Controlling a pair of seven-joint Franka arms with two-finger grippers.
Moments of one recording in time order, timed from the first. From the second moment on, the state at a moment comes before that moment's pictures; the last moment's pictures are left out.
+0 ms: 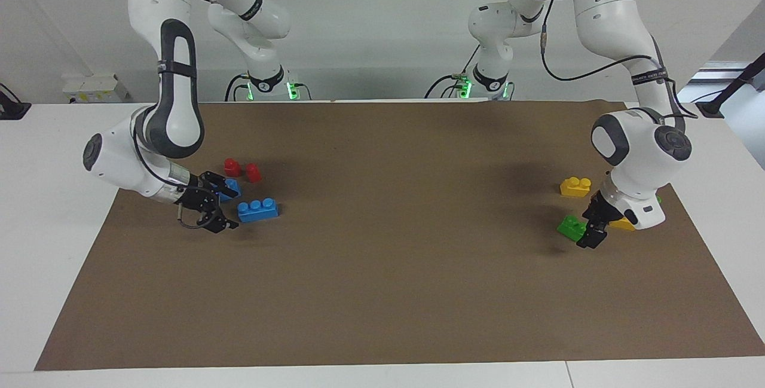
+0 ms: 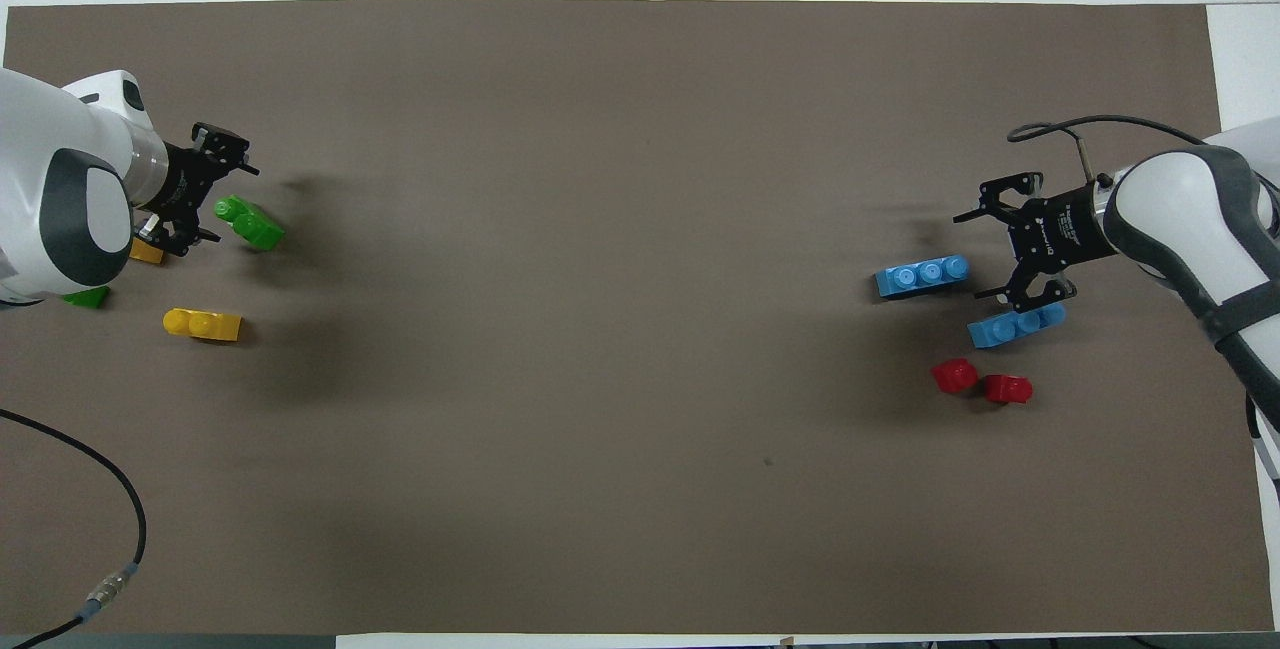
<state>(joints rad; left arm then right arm) 0.06 0.43 0.01 -1.76 -0.07 2.23 -0.88 -0.18 0.34 0.02 -1.92 0.53 2.02 0.93</state>
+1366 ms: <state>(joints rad) 0.06 0.43 0.01 -1.77 -0.06 2.25 -0.81 -0.15 0.34 0.02 -1.94 0.56 2.08 0.90</state>
